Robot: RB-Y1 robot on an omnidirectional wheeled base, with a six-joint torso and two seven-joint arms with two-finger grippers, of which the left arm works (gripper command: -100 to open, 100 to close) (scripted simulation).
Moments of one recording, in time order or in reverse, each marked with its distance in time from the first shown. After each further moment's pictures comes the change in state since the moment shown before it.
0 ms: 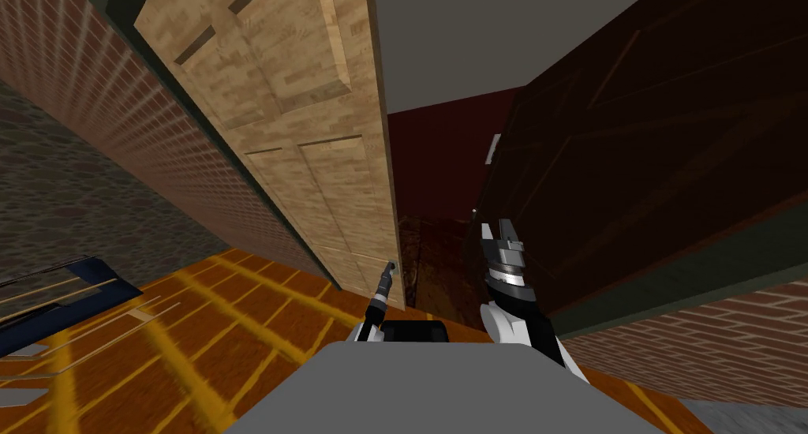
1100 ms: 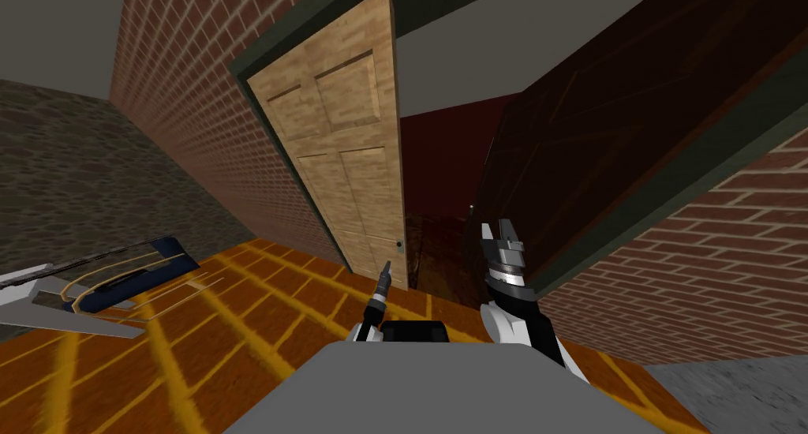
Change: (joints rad) arm 0.052 0.009 -0.007 -0.107 -0.008 0.010 -0.004
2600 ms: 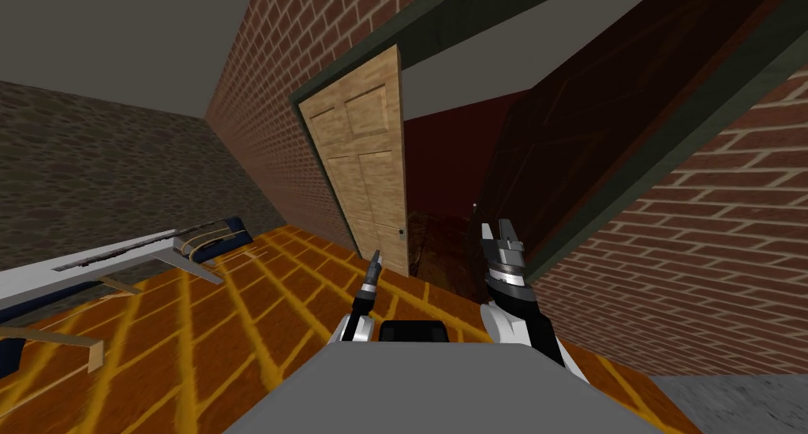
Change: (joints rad) arm 0.083 0.040 0.078 -0.315 0.003 0.030 -0.035
